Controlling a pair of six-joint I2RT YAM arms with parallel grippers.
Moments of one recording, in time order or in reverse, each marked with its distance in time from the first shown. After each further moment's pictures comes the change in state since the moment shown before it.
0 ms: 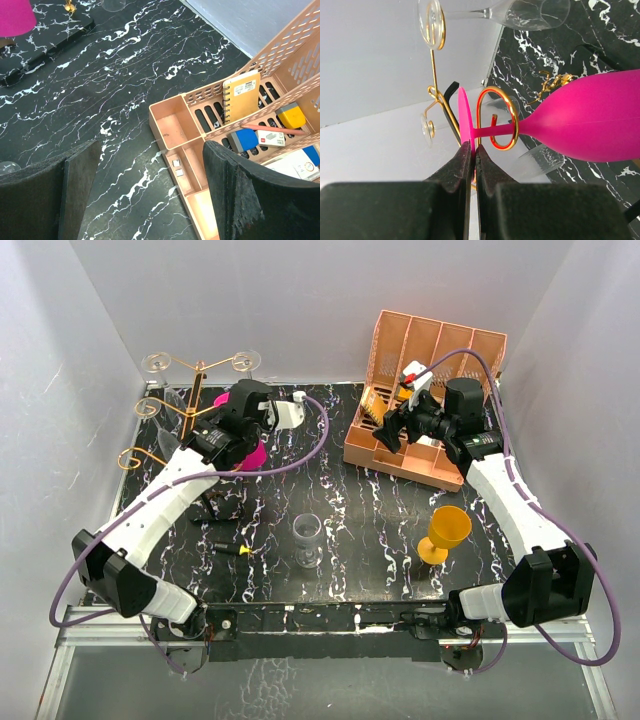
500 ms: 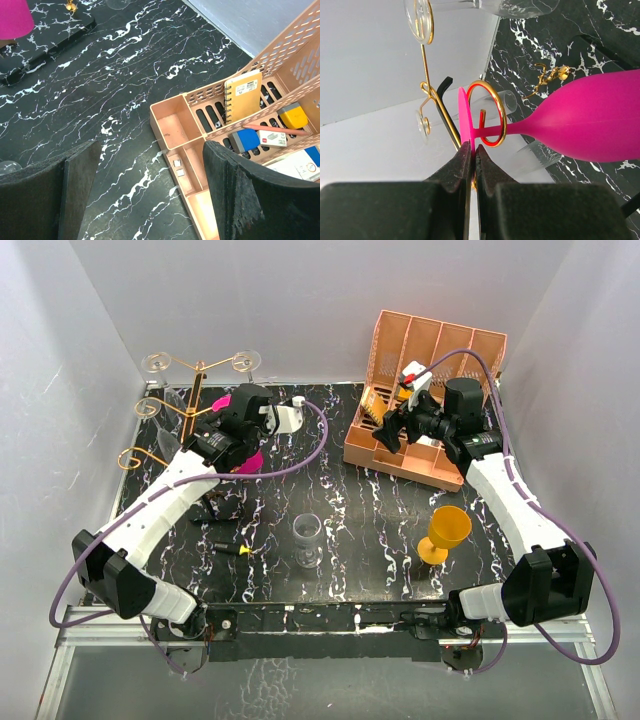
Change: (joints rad) left arm 0.001 -0.012 -0.032 0.000 -0.026 0.008; right arm 0.000 0.005 0.000 0.000 -0.005 0.000
